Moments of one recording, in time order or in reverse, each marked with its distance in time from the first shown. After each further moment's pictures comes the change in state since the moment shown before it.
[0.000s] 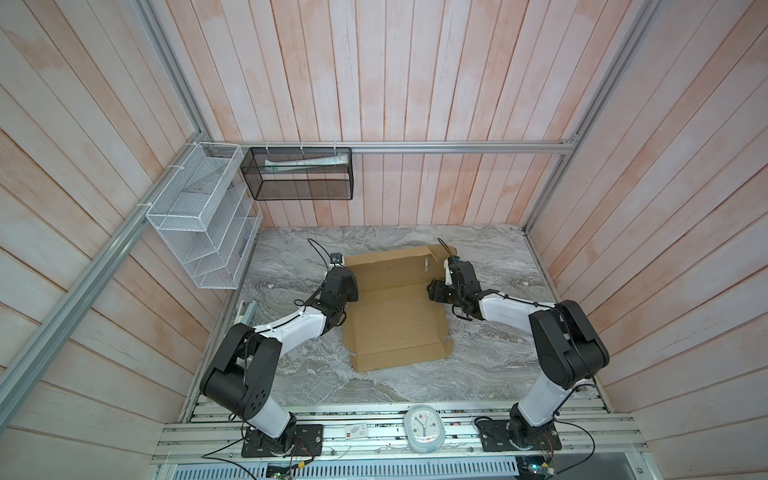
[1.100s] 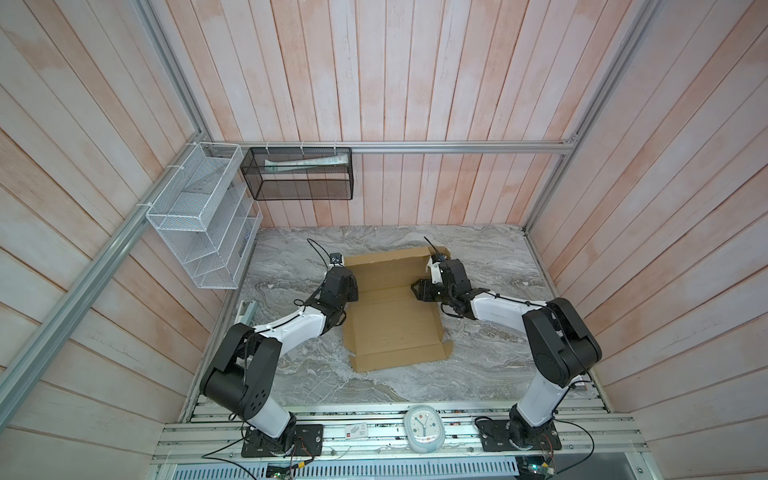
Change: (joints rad) left arm 0.002 0.000 0.000 0.000 0.018 -0.012; right arm 0.080 0.033 0.054 0.055 -0.131 -0.024
